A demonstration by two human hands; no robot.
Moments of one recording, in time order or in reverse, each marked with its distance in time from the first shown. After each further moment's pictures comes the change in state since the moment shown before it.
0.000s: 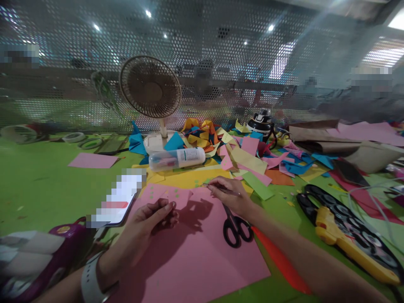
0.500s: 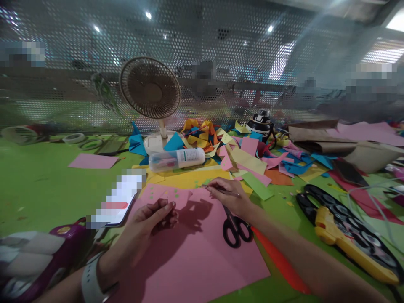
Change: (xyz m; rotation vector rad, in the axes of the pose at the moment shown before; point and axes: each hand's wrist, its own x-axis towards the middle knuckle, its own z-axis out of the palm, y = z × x) left_hand 0.000 0.000 -0.001 0.006 0.001 -0.002; right_hand -0.001 0.001 0.001 -0.032 0.013 0.006
